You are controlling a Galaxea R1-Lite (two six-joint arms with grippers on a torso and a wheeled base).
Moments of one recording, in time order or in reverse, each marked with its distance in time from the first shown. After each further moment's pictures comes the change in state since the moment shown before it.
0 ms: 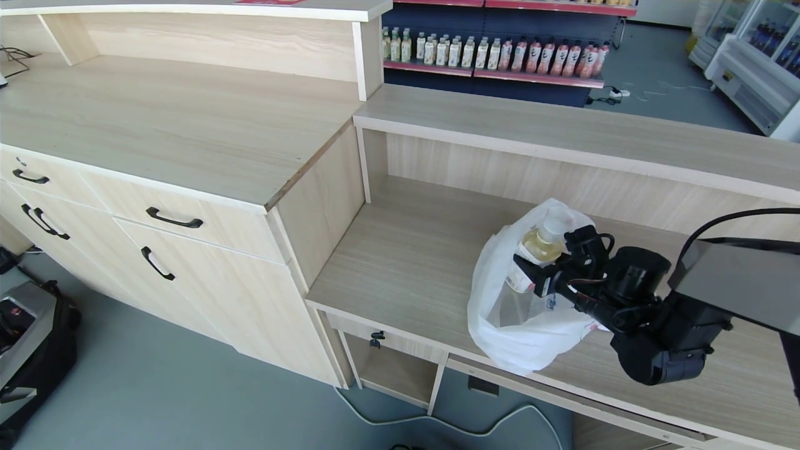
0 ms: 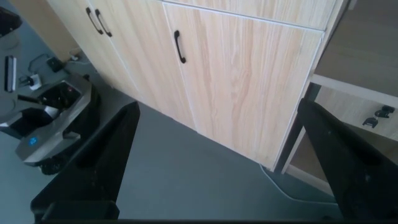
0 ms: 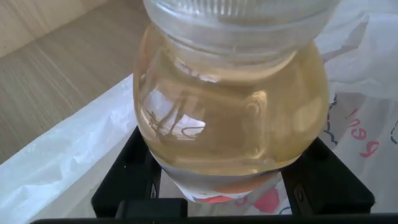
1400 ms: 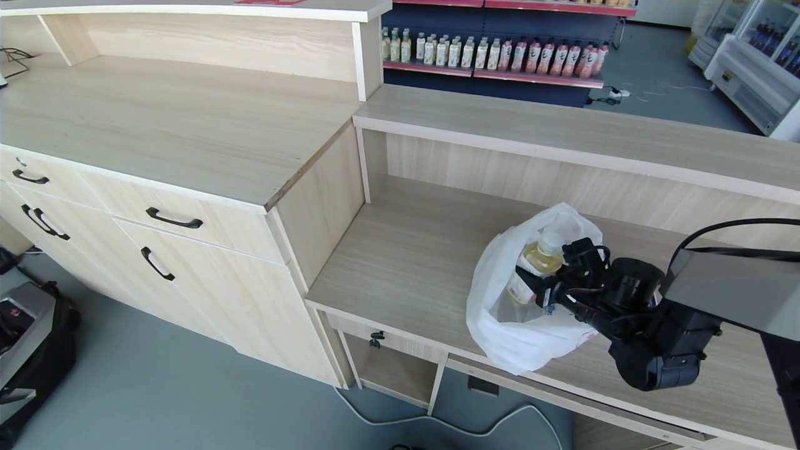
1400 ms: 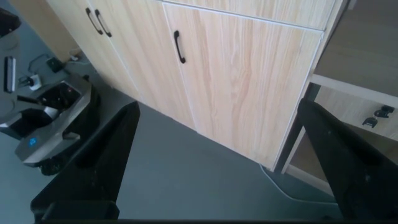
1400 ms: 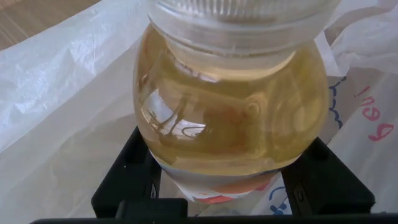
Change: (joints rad) left arm 0.000 0.000 0.000 0.000 0.000 0.000; right arm -0.022 0.074 -0.014 -0.003 0.000 -0.013
